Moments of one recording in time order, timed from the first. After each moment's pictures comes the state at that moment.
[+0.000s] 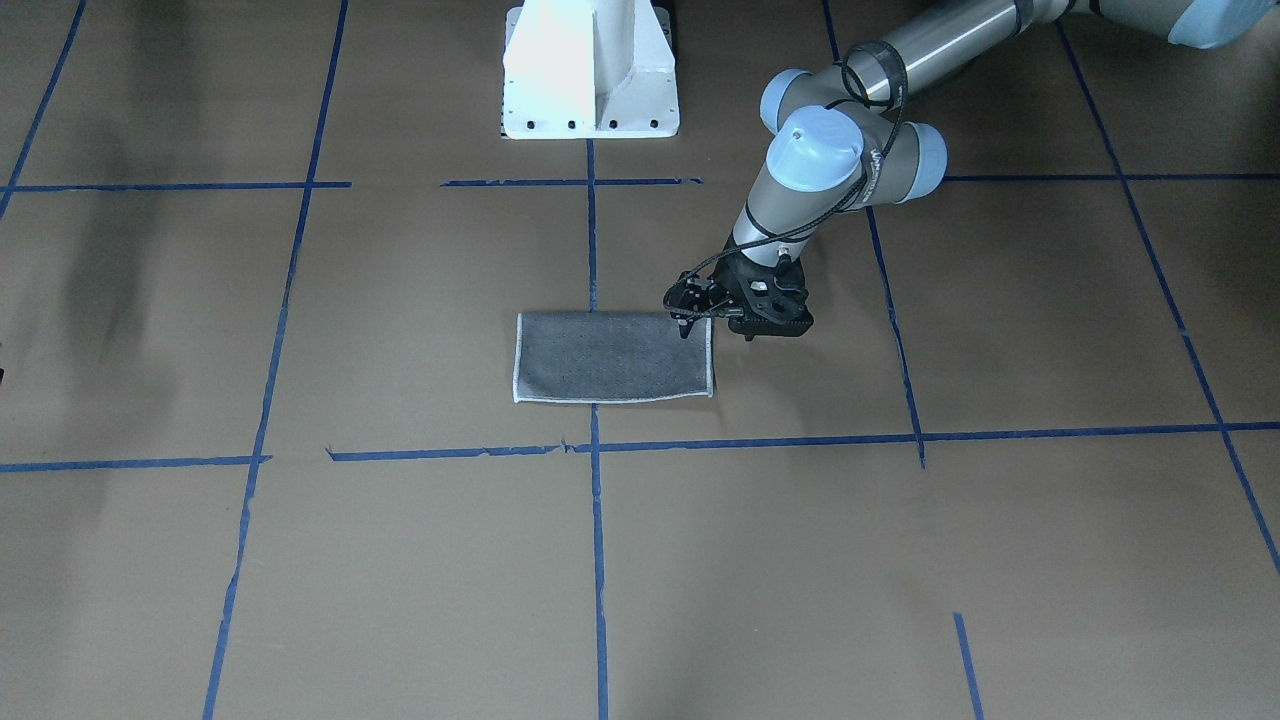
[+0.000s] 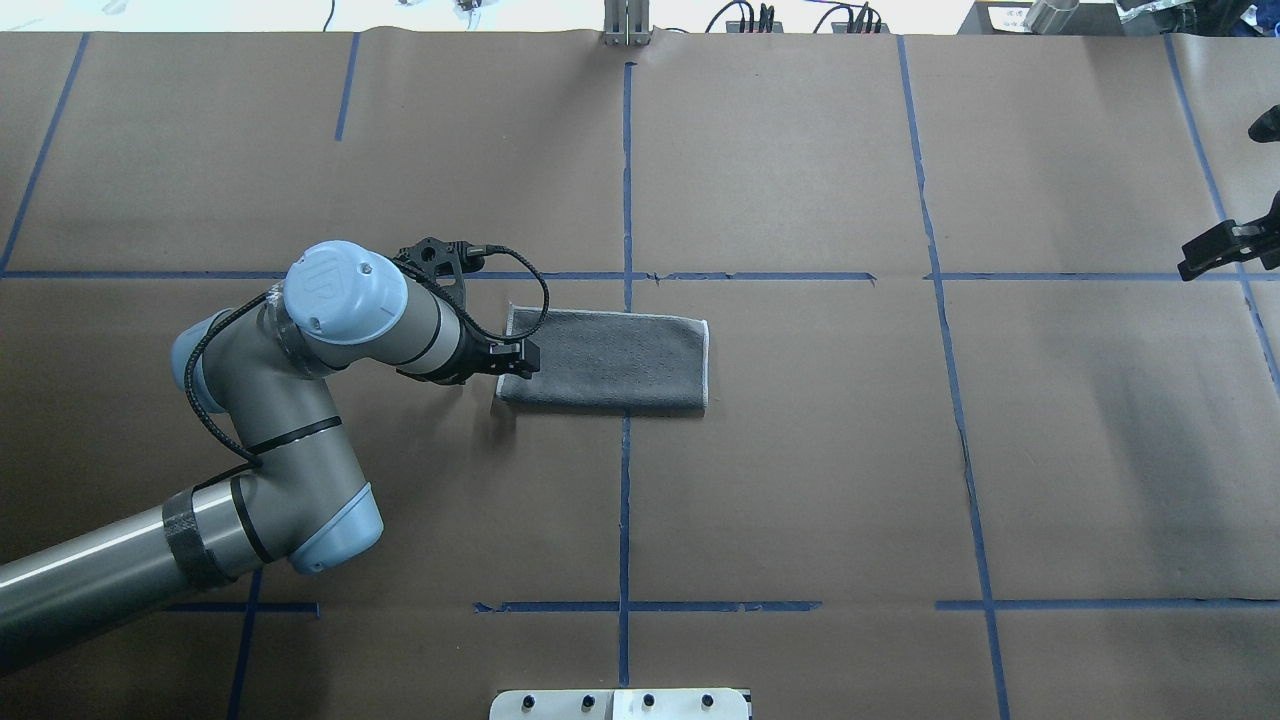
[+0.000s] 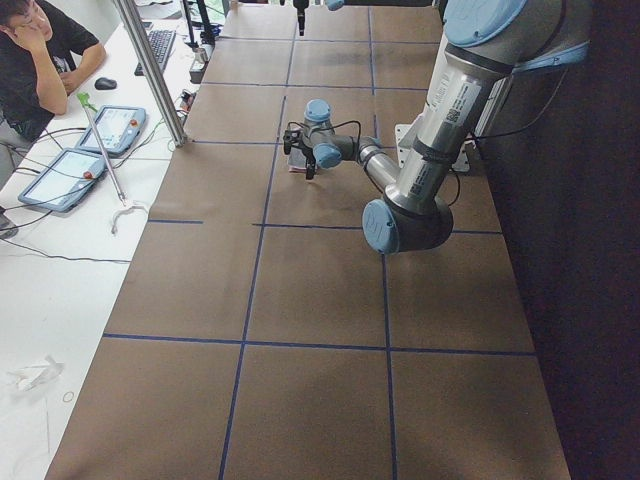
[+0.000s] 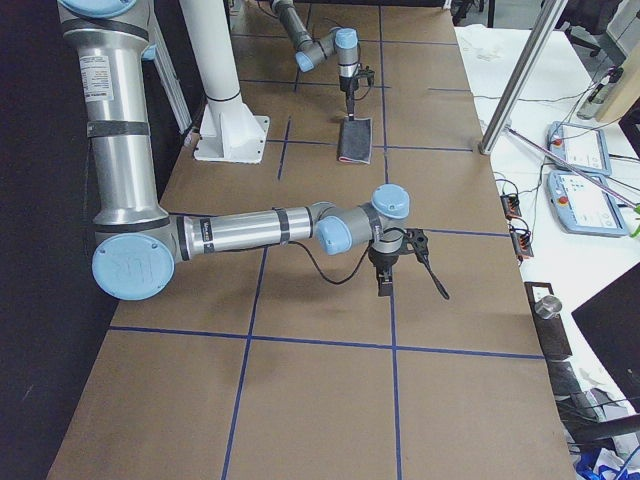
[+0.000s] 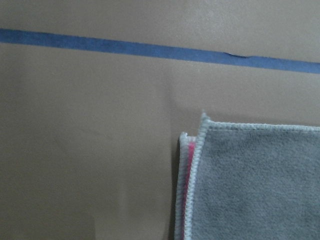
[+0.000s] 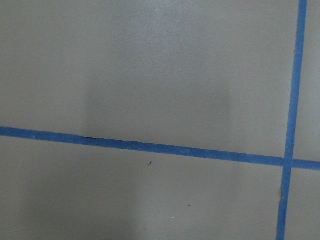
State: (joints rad) left arm -0.56 -2.10 -1.55 -2.03 -1.89 -1.28; right arm 1.24 -1.49 1.61 -1.34 2.20 0.37
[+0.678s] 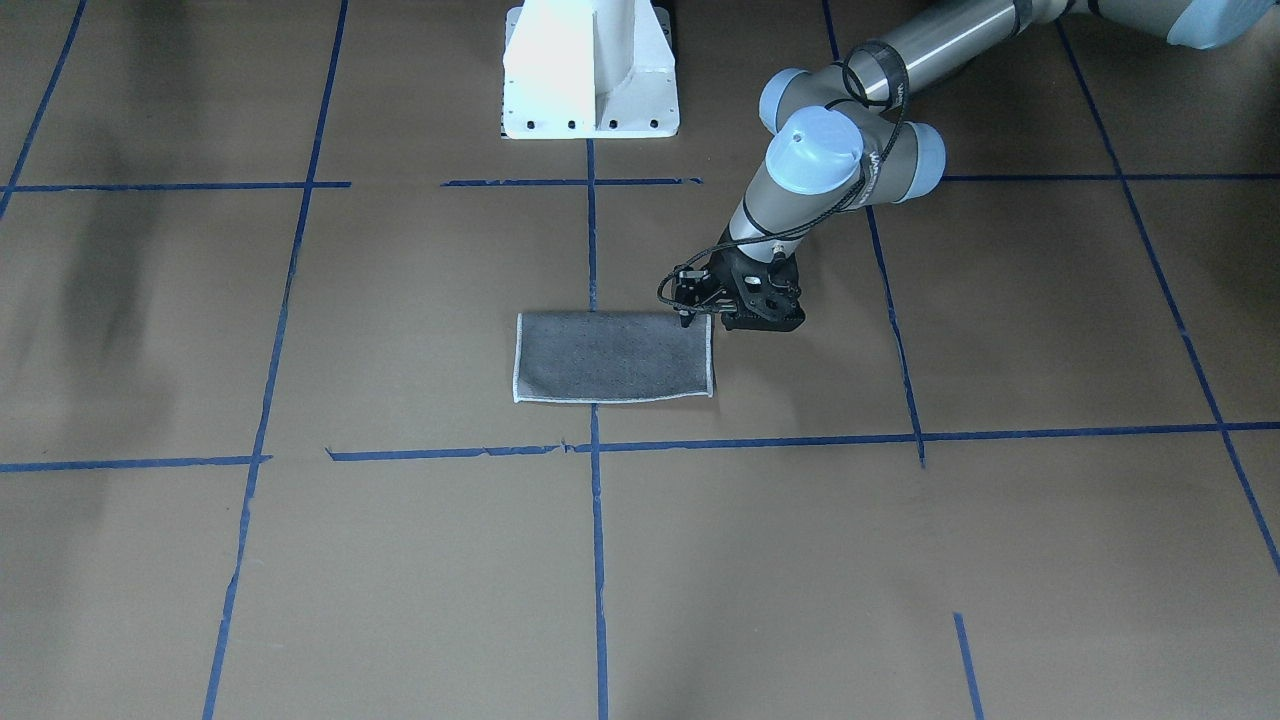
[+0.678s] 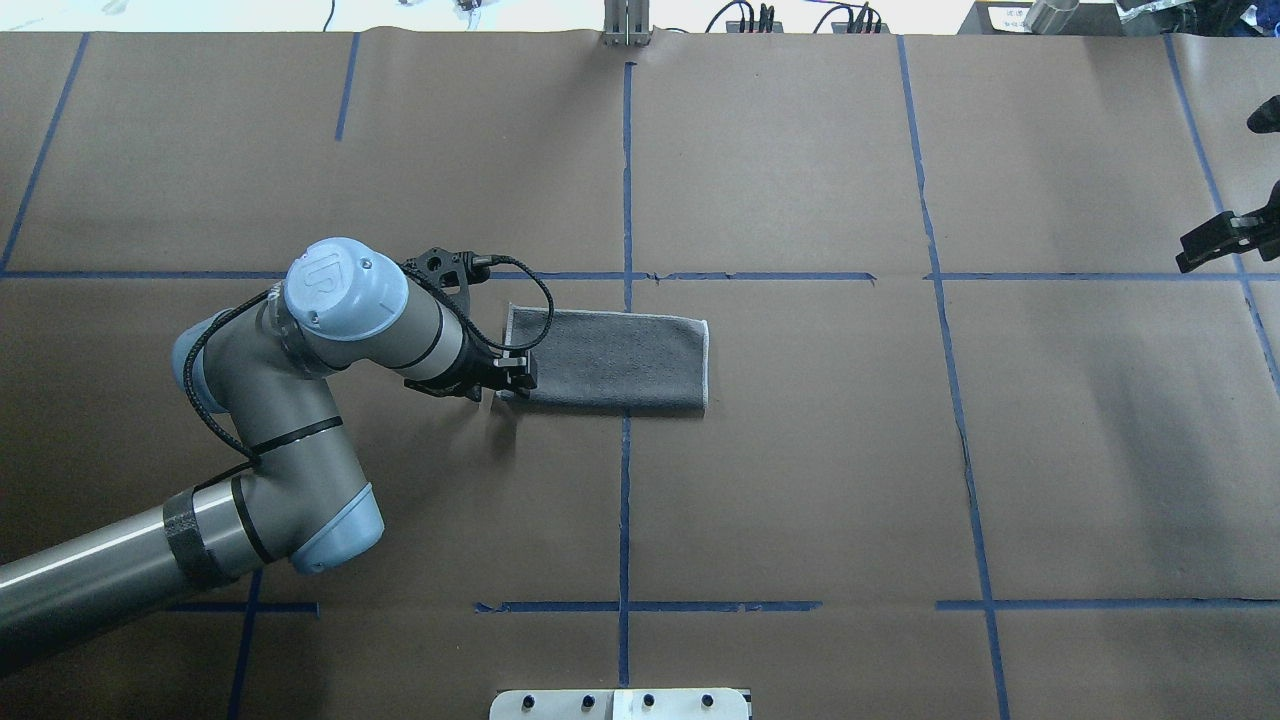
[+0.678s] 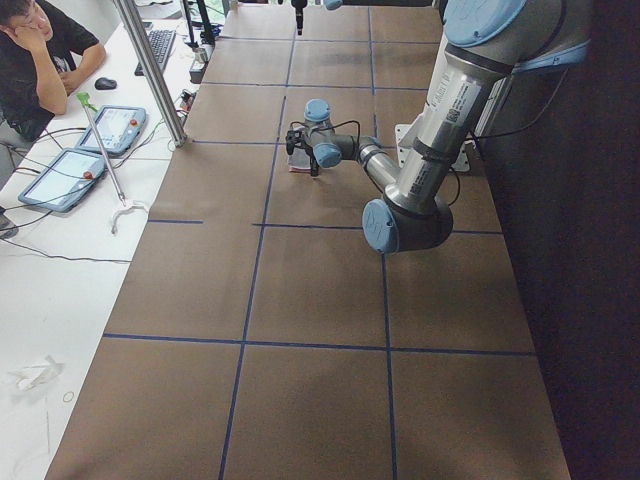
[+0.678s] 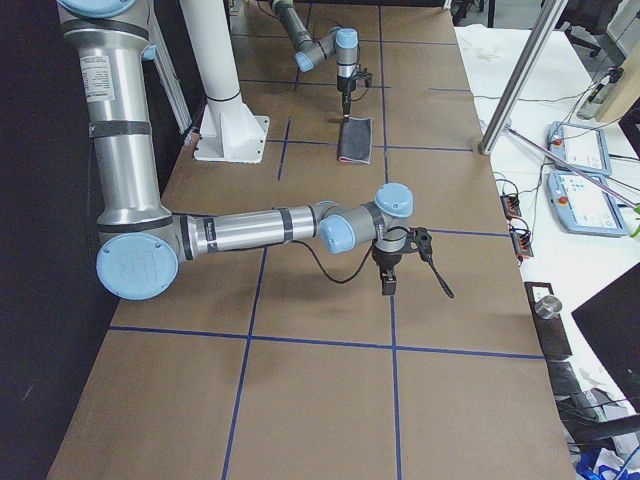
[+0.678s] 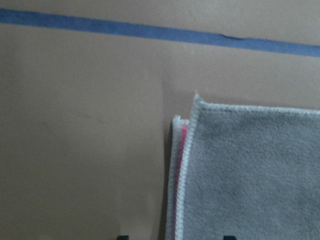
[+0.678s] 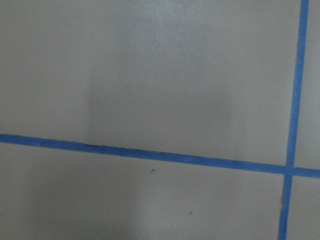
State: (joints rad) left arm -0.56 -2.10 -1.56 -2.03 -1.97 -1.28; right arm 1.24 -1.48 1.60 -1.34 2.20 0.36
